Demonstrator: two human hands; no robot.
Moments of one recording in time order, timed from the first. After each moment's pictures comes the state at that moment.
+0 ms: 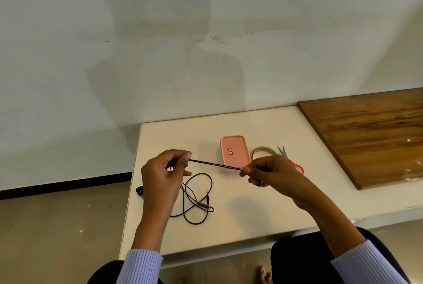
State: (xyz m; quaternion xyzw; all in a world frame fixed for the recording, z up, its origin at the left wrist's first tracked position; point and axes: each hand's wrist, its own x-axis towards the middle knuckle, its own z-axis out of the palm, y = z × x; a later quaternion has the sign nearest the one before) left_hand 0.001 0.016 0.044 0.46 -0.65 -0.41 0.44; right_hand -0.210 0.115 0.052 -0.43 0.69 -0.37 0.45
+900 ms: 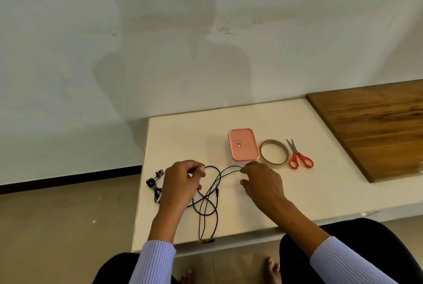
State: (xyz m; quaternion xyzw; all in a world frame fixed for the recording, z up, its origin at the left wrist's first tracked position) left_hand 0.005 0.013 0.009 0.52 -0.70 -0.42 0.23; right_hand -0.164 0.093 -0.007 -0.53 0.83 -0.10 0.16
